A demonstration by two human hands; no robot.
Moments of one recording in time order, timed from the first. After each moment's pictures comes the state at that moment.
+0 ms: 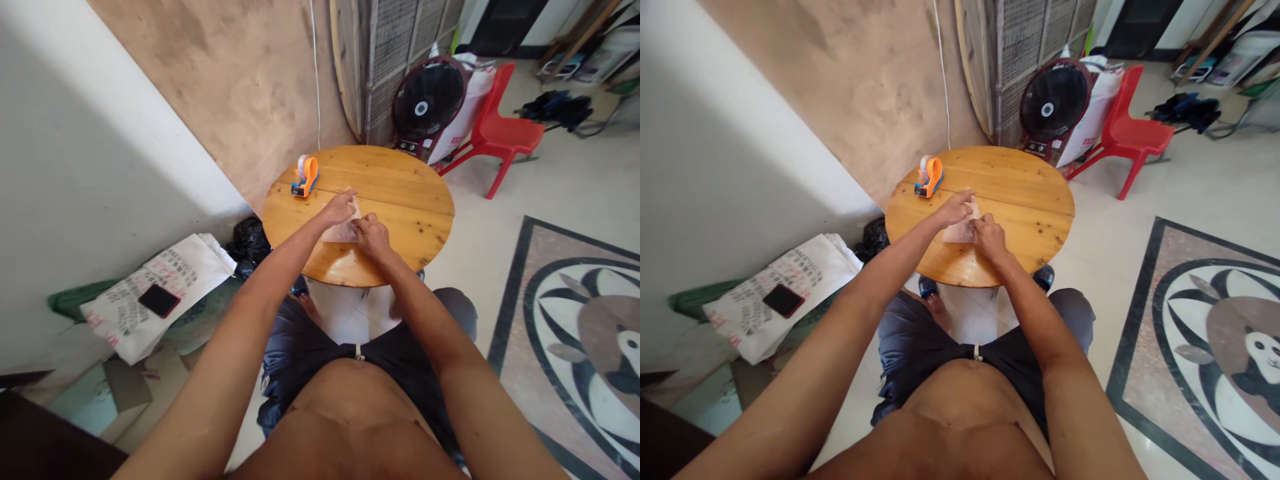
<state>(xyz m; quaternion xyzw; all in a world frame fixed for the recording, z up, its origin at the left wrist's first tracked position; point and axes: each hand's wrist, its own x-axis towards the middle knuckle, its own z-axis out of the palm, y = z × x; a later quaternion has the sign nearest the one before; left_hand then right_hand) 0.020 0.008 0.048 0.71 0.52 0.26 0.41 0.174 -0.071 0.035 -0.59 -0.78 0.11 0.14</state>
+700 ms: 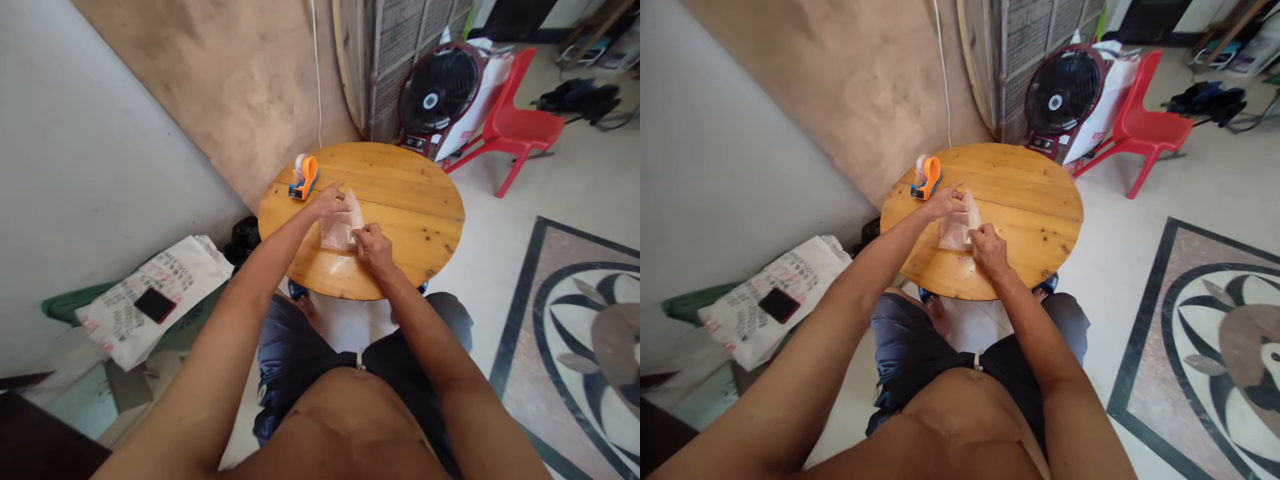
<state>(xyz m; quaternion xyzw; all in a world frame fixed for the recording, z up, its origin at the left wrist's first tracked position) -0.009 0.053 0.025 0.65 0.50 0.28 0.49 0.181 -0.076 0.010 -0.53 -0.81 0.02 0.24</state>
